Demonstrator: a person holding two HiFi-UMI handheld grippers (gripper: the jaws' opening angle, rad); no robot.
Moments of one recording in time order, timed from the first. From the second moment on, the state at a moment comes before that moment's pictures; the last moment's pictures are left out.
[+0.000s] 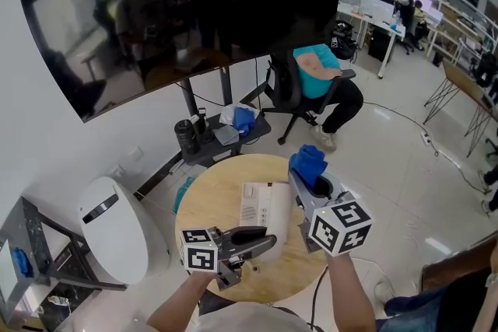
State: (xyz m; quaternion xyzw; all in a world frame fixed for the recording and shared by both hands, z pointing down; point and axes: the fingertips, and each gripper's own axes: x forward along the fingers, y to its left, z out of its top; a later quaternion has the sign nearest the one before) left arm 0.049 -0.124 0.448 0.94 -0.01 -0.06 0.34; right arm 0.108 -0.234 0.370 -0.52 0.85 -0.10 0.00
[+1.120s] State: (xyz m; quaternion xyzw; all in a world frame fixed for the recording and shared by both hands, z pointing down) left arm 0.044 -0.125 0.468 0.94 -0.02 -0.03 0.34; right arm 0.058 -0.225 0.352 -0.47 0.88 -0.05 -0.02
